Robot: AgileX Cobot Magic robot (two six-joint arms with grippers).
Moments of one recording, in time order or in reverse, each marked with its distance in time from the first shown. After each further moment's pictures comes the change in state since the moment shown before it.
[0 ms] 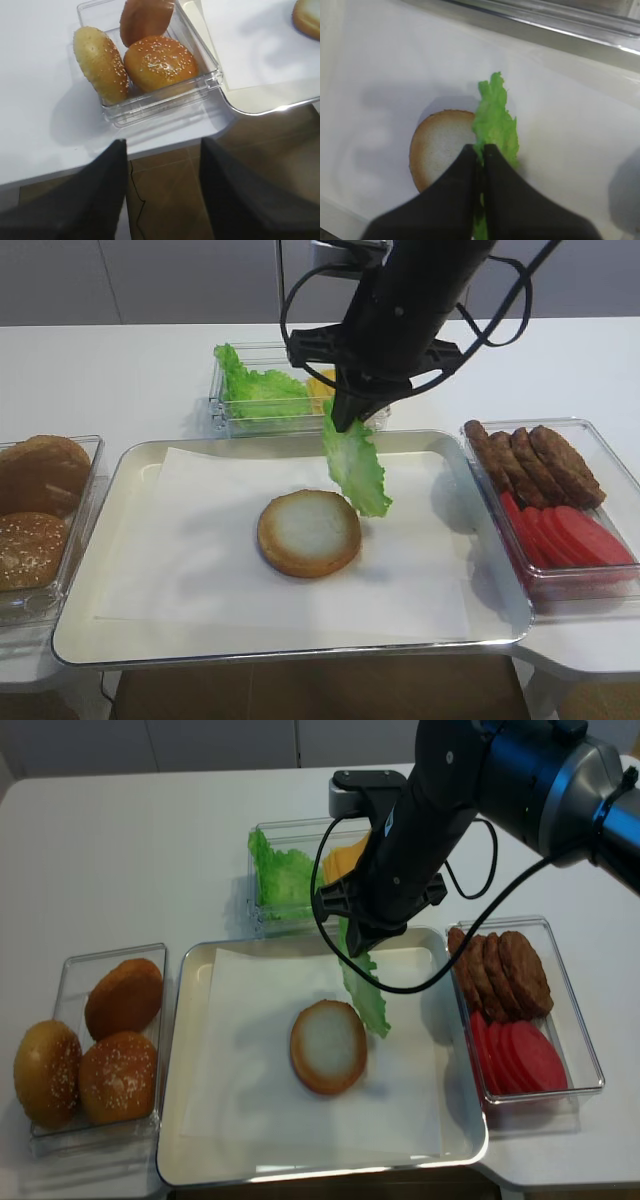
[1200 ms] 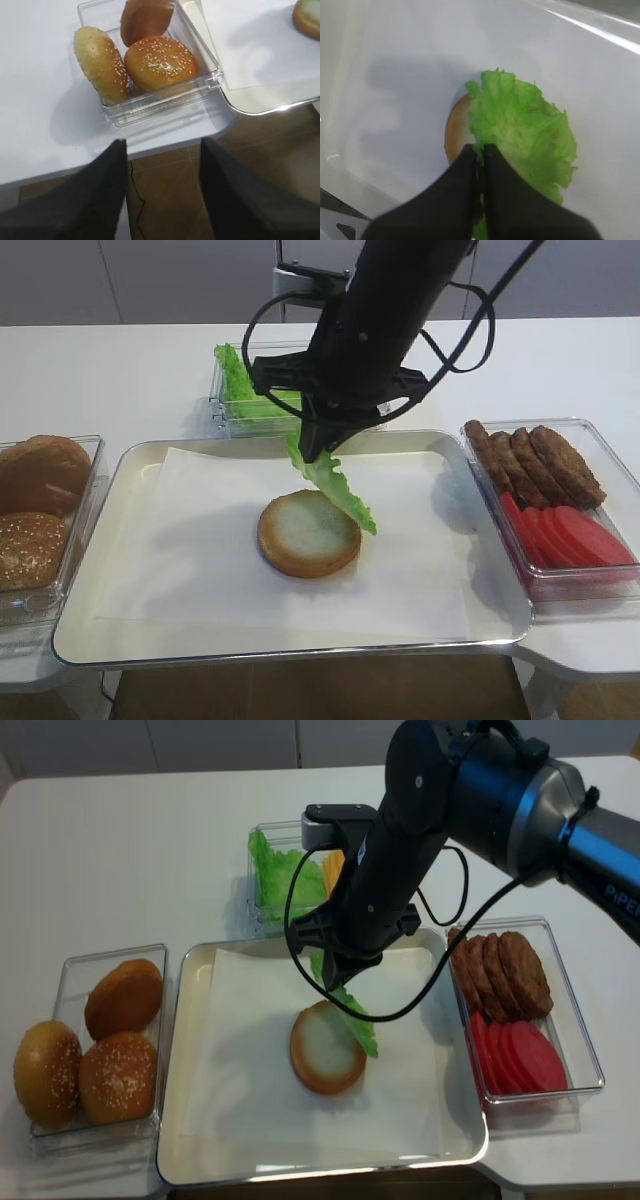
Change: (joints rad) left arm 0.000 0.000 0.000 0.000 0.000 0.000; right arm 0.059 0.030 0.000 0.059 0.027 -0.002
